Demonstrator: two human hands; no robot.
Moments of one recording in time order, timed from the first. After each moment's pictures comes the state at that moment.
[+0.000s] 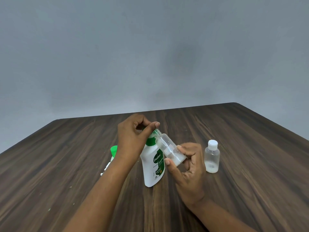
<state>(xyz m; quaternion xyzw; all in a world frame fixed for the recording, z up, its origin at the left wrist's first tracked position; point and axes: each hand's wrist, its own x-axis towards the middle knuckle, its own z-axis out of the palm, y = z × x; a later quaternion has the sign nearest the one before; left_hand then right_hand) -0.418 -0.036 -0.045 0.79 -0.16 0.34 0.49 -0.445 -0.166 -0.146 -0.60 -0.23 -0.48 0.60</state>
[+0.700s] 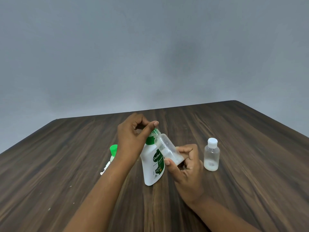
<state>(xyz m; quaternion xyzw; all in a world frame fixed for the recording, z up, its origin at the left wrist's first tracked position) -0.415 -0.034 -0.053 0.77 -0.18 0.35 0.49 -0.456 -0.166 -0.139 -0.65 -0.20 -0.40 0.61</state>
